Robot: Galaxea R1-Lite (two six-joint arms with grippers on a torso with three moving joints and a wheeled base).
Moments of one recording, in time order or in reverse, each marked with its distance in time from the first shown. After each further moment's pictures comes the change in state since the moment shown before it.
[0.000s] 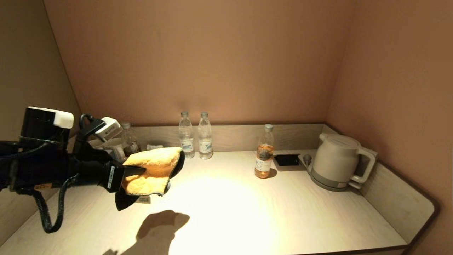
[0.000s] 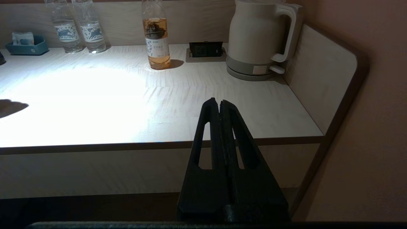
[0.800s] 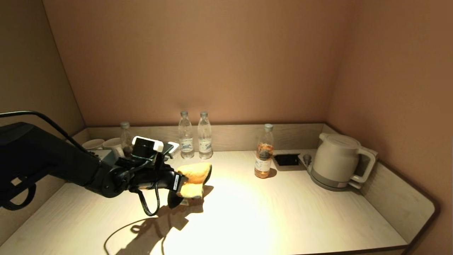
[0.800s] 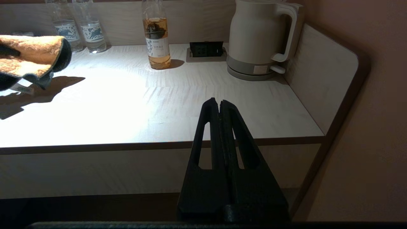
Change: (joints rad) left arm -0.123 0.543 -0.260 -0.209 0.140 -0.109; right arm 0.000 0.000 0.000 -0.001 0.000 0.001
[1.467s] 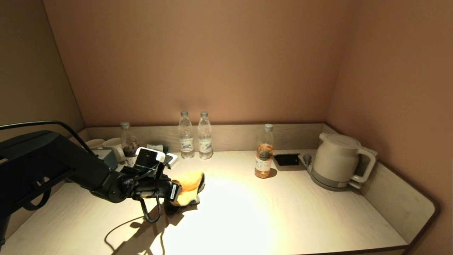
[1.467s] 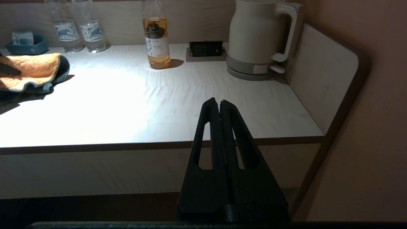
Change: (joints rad) left arm 0.019 0.079 0.015 0.015 0.081 0.013; right arm 0.000 0.000 0.000 0.001 0.000 0.000
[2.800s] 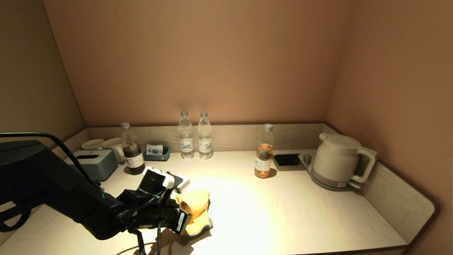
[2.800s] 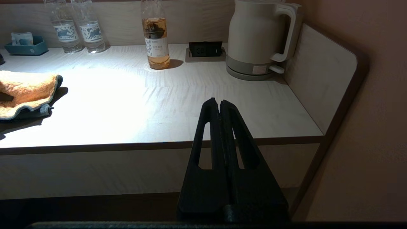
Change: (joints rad) left arm -0.192 -0.141 0.287 -0.102 0.002 -0.084; right arm 0.000 0.000 0.000 -0.001 0.000 0.000
